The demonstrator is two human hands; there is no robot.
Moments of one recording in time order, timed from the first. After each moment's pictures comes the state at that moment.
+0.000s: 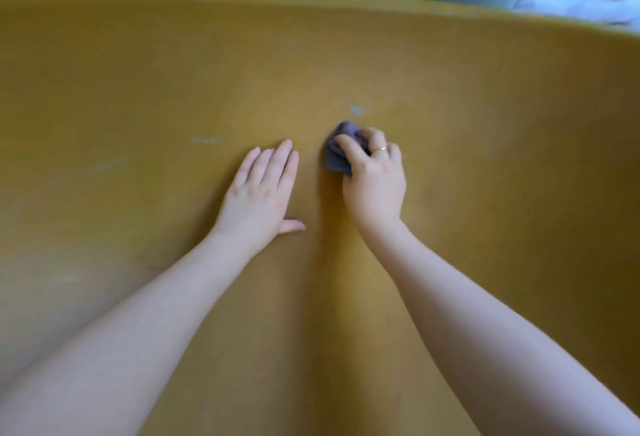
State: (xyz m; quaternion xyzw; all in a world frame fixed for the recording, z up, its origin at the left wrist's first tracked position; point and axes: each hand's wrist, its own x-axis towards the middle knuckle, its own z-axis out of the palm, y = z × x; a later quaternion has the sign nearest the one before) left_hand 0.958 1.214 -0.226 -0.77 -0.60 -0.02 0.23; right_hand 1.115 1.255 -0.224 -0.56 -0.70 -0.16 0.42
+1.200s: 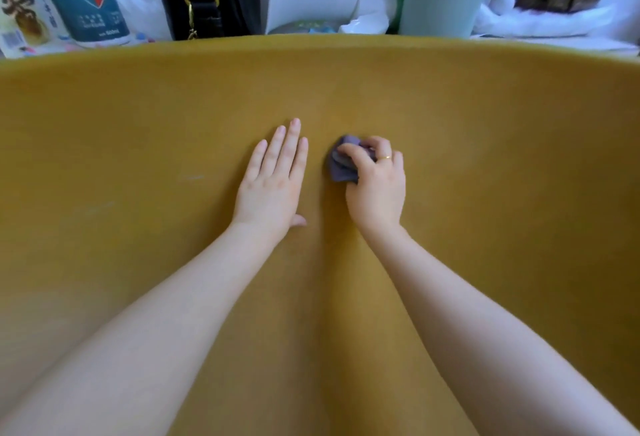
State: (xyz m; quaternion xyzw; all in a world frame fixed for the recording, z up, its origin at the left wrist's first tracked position) left_hand 1.000 1.234 -0.178 -0.75 -0.63 0.02 0.21; right_hand 1.138 1.268 -0.203 -0.56 -0.67 -0.09 0.48
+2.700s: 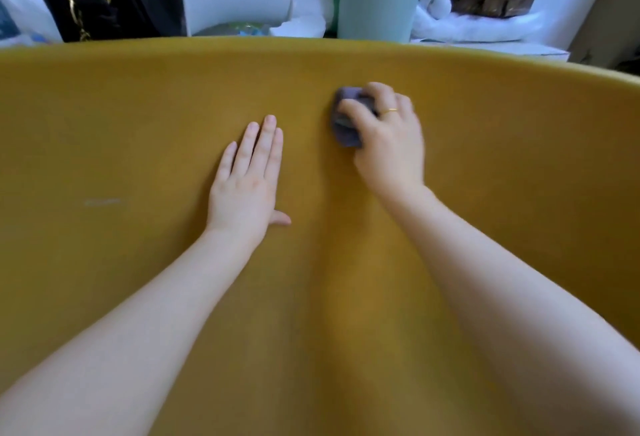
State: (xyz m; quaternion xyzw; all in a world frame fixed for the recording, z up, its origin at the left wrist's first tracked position) left_hand 1.048 1.267 -0.179 -0.75 -0.62 -0.03 0.21; right_hand 1.229 1.302 -0.150 -0.52 -0.71 -0.25 0.40
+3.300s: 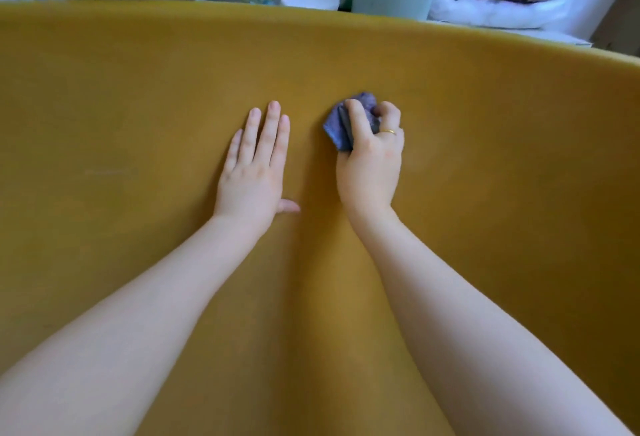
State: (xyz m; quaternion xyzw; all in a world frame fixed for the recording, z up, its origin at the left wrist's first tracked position) left_hand 1.051 1.267 -0.197 -0.76 -0.62 -0.09 0.17; right_hand 1.183 1.287 -0.188 -0.61 -0.62 -0.11 0.48
